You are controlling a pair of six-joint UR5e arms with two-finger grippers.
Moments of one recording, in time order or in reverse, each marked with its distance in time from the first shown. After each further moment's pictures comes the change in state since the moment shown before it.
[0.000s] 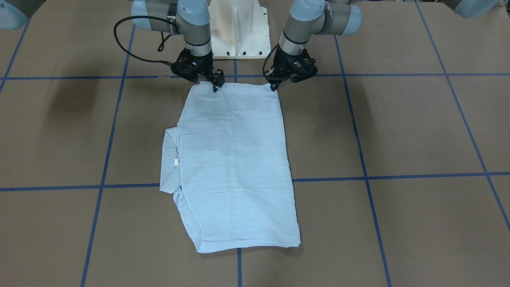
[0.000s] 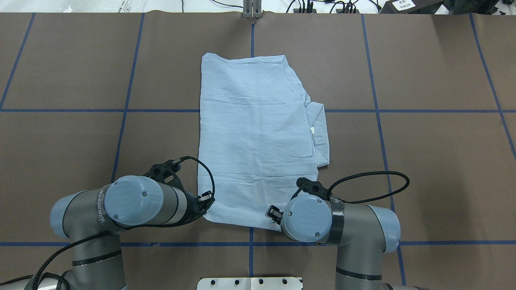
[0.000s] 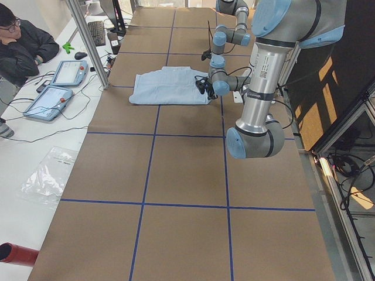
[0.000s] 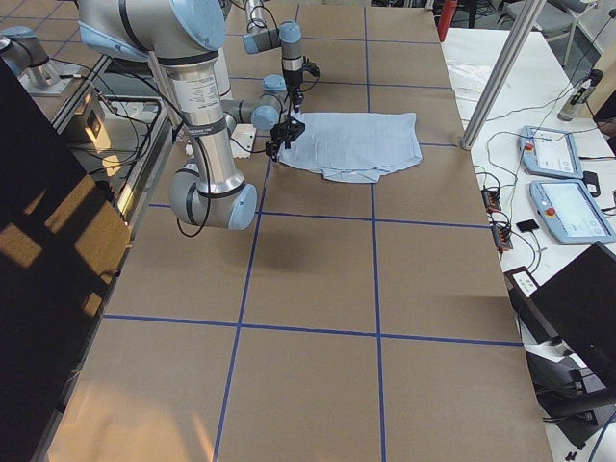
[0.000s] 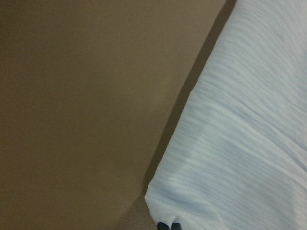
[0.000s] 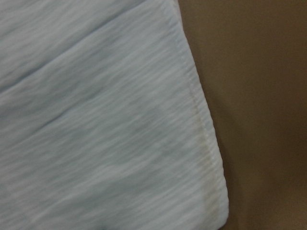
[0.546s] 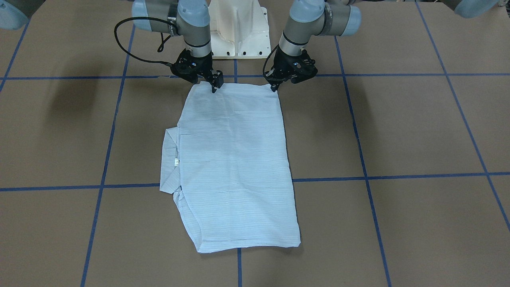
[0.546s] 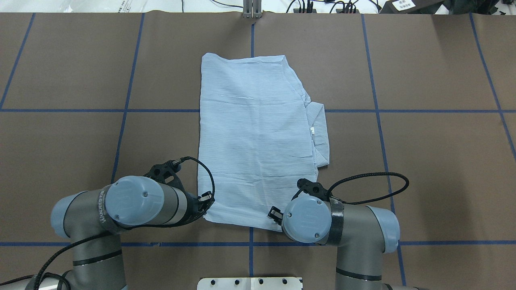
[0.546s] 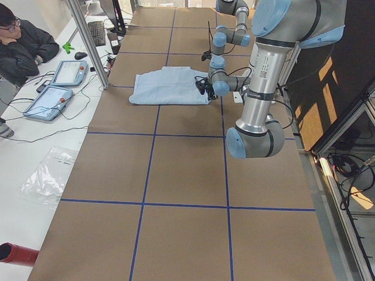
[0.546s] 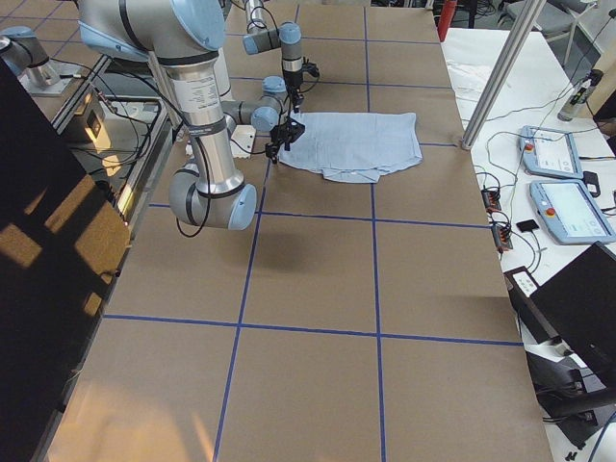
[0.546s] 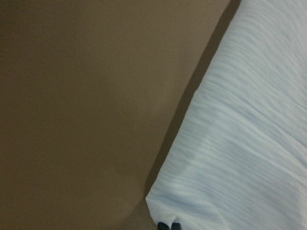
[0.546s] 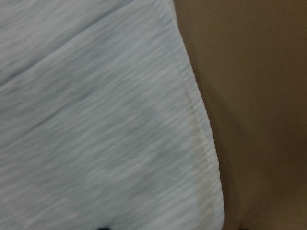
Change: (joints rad) left arm 0.001 0.000 0.004 0.000 0.000 0.000; right arm -0.003 -0.002 -0.006 0.000 -0.002 0.001
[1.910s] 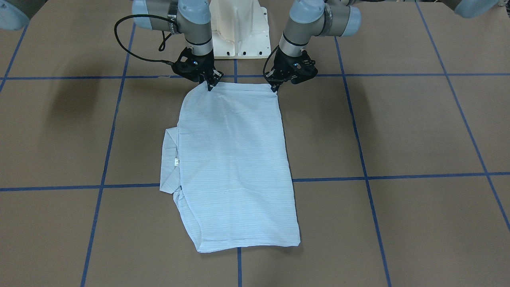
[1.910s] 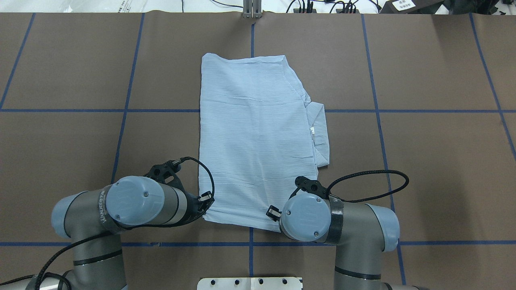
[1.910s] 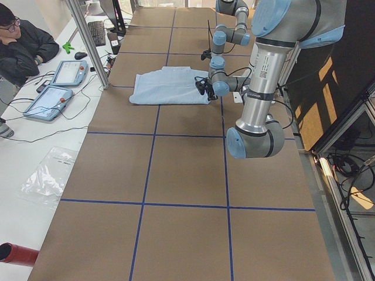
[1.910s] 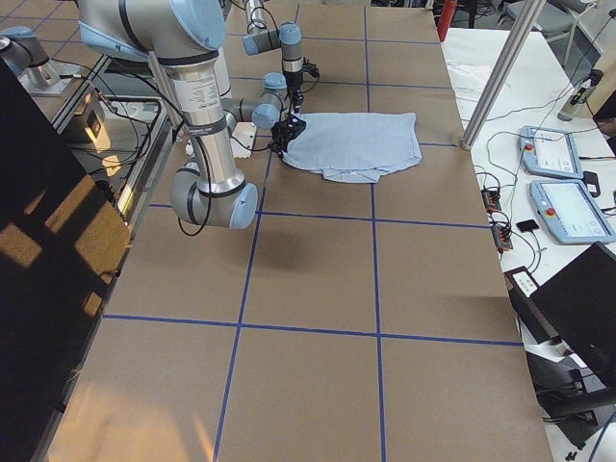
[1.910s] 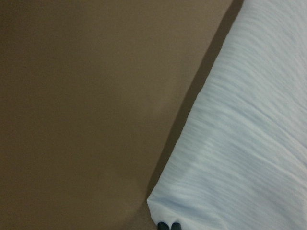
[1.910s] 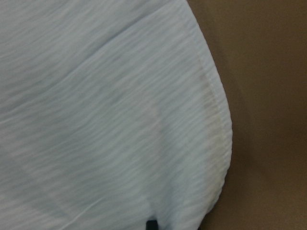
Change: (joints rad) left arm 0.000 0.000 0.005 0.000 0.002 0.000; right arm 0.008 0.011 0.012 -0.003 0.002 -0.001
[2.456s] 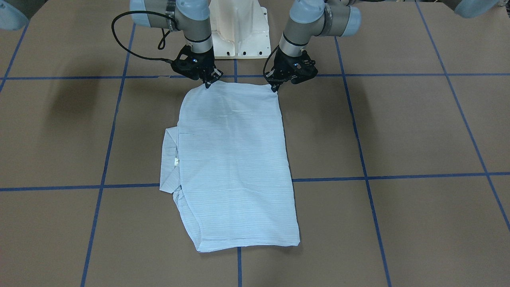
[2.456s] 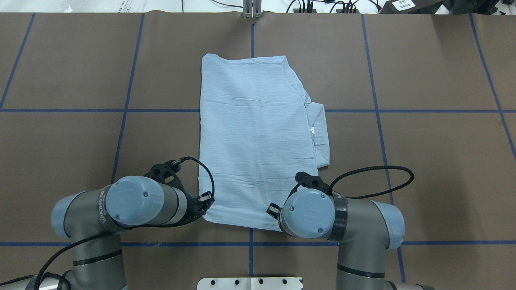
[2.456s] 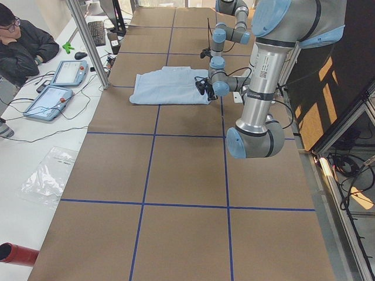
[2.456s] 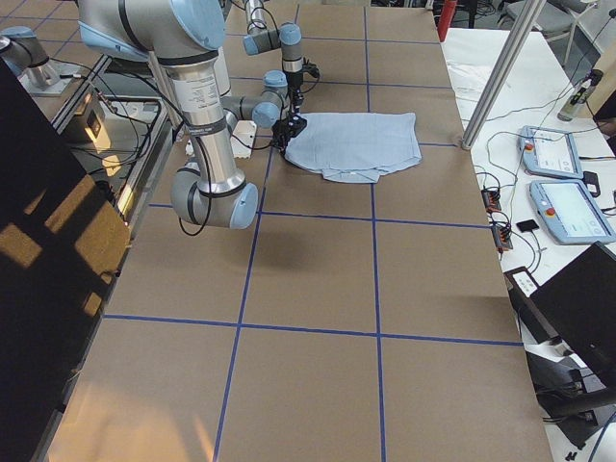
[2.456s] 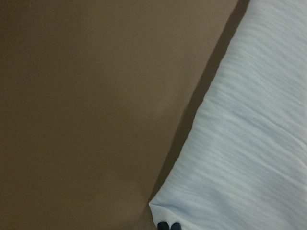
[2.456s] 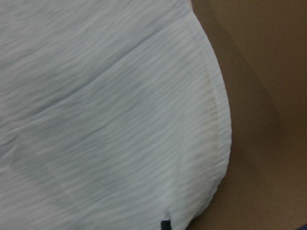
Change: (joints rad) left arm 0.000 0.000 -0.007 0.000 0.000 0.003; right arm 0.013 0.000 0.047 -0.009 0.001 0.002
